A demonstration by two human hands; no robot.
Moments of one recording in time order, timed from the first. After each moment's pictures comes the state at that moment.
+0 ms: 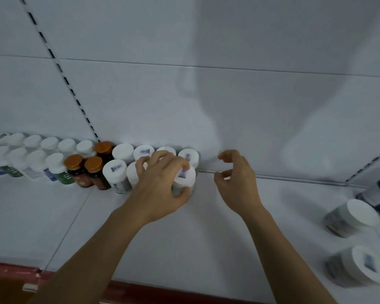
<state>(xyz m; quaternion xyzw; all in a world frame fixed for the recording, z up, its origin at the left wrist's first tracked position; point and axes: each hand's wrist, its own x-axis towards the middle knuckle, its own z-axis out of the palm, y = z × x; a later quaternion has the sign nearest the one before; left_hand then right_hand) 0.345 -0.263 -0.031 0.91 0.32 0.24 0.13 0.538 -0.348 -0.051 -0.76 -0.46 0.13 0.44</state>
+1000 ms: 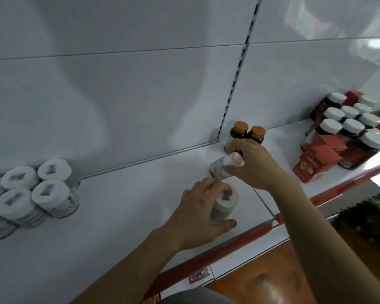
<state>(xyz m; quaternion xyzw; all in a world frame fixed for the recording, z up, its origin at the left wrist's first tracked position) 0.535 -0.461 -0.063 0.92 0.00 0.09 0.37 0.705 -0.573 -0.001 -0.92 -0.33 0.10 0.18</state>
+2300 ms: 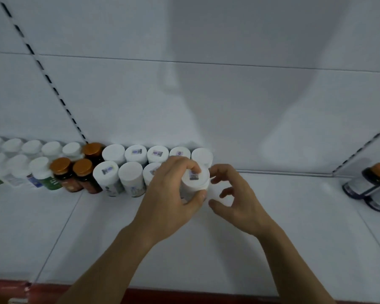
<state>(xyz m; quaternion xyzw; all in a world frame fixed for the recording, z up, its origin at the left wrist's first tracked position) 0.356 -0.302 -0.014 0.85 0.25 0.34 0.31 0.537 -0.392 -0.059 -0.65 -0.56 0.23 0.46</state>
